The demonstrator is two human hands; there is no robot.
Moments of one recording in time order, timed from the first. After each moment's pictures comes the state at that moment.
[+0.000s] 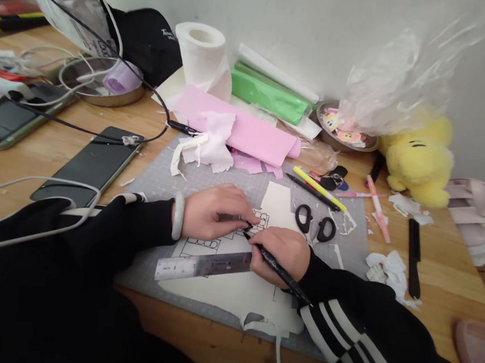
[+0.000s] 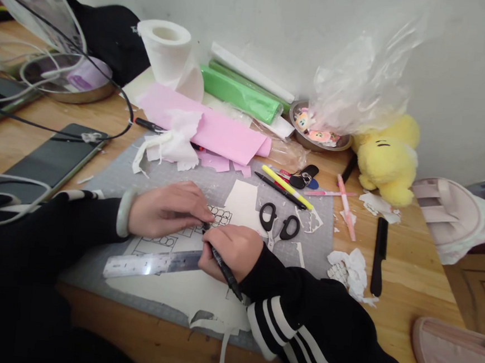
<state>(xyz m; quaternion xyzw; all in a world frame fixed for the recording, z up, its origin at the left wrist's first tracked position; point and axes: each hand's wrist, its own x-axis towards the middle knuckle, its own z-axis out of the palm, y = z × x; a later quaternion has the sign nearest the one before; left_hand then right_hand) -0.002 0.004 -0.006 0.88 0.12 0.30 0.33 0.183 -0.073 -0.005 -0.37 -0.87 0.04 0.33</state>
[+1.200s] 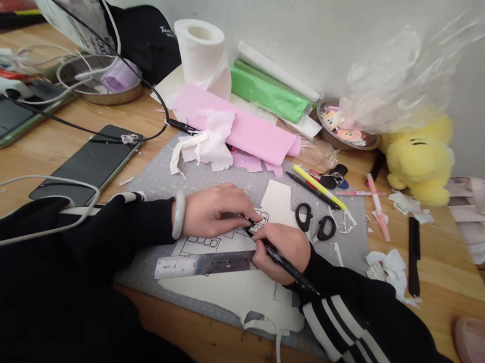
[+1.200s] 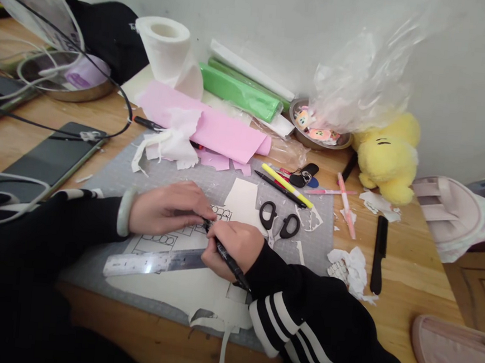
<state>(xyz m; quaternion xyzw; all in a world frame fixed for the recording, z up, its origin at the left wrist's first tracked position) -0.001 0.003 -0.007 0.89 0.14 0.28 0.33 0.187 -0.073 -0.007 -0.41 -0.85 0.09 0.32</state>
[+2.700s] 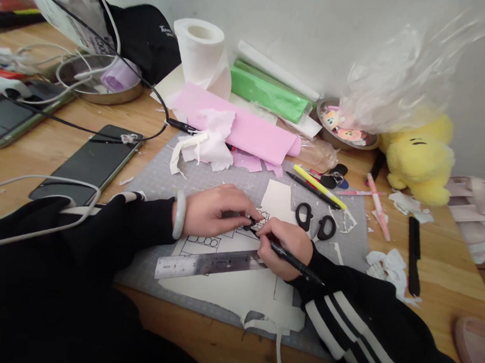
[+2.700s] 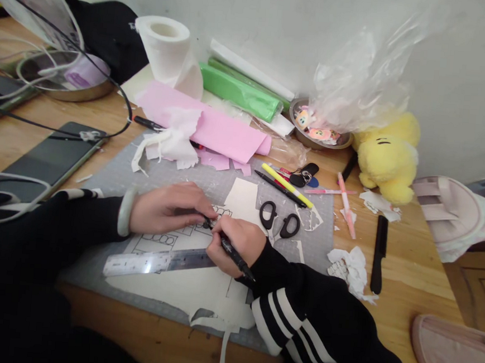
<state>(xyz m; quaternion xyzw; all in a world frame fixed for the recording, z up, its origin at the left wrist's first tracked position) 0.000 0.004 -0.006 0.89 0.15 0.26 0.34 0.190 -0.073 -0.014 -0.47 -0.81 0.10 0.33</state>
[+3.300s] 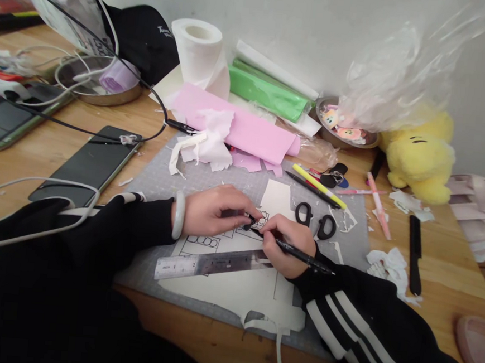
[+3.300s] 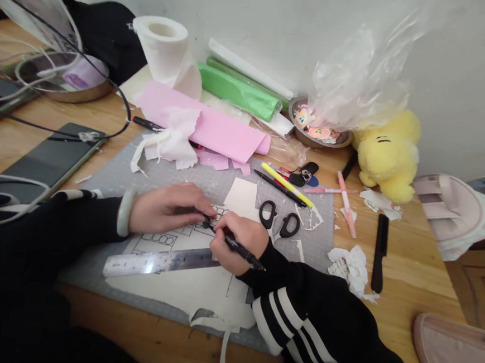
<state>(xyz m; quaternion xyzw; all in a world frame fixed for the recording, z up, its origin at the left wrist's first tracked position) 0.000 0.002 -0.007 0.89 0.16 0.27 0.34 0.190 -0.074 -0.003 -0.53 -0.76 0.18 0.33</state>
